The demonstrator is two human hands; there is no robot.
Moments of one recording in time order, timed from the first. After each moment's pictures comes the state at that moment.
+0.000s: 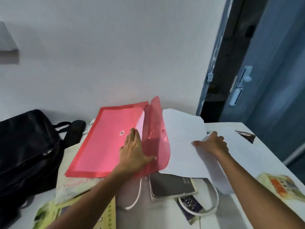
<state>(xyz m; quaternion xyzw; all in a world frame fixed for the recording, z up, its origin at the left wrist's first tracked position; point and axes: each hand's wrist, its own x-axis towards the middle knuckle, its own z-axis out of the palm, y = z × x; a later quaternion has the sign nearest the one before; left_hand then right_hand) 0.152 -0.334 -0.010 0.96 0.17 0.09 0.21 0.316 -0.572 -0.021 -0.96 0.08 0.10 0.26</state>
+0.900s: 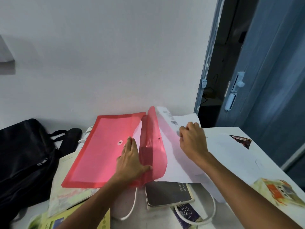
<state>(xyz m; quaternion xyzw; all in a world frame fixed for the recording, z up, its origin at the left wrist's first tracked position) 0.160 -0.336 -0.021 0.96 0.17 0.07 0.21 0.288 -0.526 0.007 -0.93 -0.26 -0.24 0.09</state>
